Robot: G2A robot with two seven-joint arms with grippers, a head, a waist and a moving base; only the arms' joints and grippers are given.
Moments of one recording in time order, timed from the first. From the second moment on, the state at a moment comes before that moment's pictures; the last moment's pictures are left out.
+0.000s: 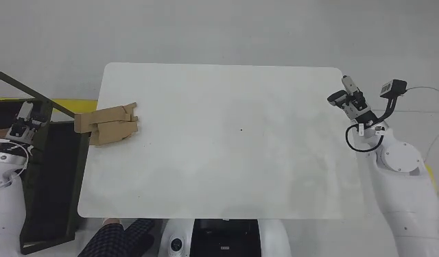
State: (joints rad) left arm 1.36 -0.84 -1.99 -0.80 -0.33 -0.80 -0.72; right arm -1.27 -1.04 1.52 -1.39 0.31 -0.39 0.52
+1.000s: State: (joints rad) left arm 1.38 -0.85 -1.91 -0.64 -0.04 -0.88 -0.54; right arm -1.27 -1.04 1.52 -1.39 0.31 -0.39 0.52
